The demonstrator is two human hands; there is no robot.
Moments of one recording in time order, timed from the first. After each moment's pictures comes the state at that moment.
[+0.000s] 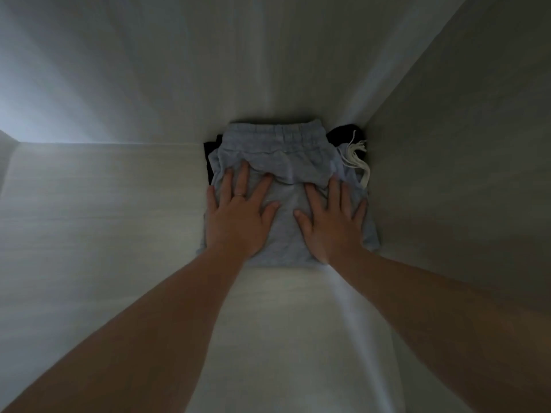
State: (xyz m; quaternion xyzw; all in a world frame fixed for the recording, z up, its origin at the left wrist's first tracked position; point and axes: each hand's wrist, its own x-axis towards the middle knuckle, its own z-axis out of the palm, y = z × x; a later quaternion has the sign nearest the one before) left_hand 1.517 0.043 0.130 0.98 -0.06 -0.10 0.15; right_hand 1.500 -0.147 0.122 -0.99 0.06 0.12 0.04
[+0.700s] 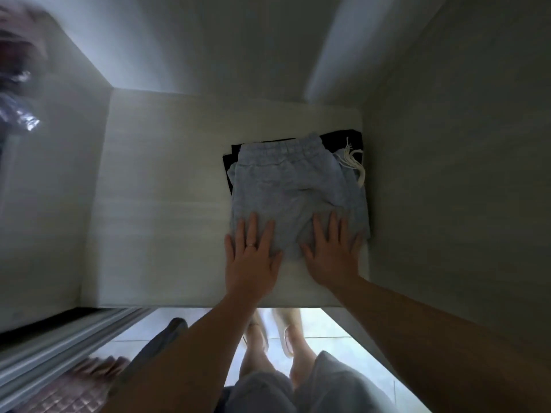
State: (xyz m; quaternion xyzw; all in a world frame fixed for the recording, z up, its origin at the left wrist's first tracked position) left_hand 1.283 0.053 0.161 0.97 0.01 -0.19 0.16; right_hand 1.311 -0.127 0.169 -0.97 0.04 0.24 0.03
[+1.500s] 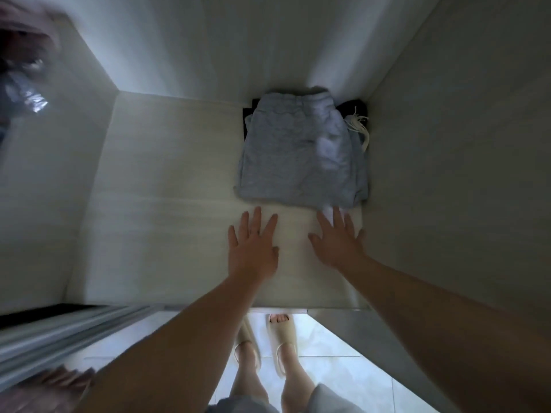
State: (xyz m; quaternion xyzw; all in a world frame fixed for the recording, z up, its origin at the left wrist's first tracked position) left_hand 1.308 0.041 0.154 0.97 0.00 -0.22 0.14; right_hand 1.342 -0.147 0.185 -0.94 0.07 0.32 0.07
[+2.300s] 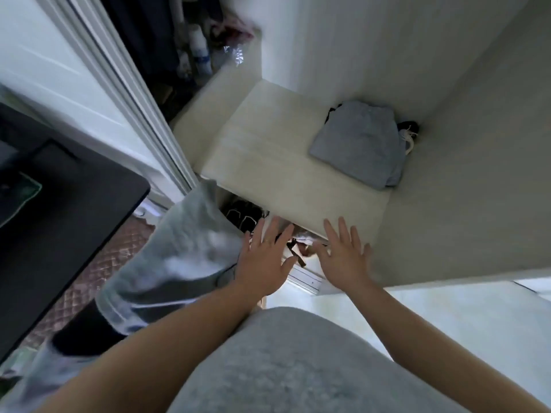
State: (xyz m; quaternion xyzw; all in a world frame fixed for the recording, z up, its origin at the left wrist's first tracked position) left_hand 1.015 0.017 0.266 0.98 0.11 -0.11 0.15; right_hand 1.108 -0.156 0.304 -0.95 -0.14 0.25 0.10
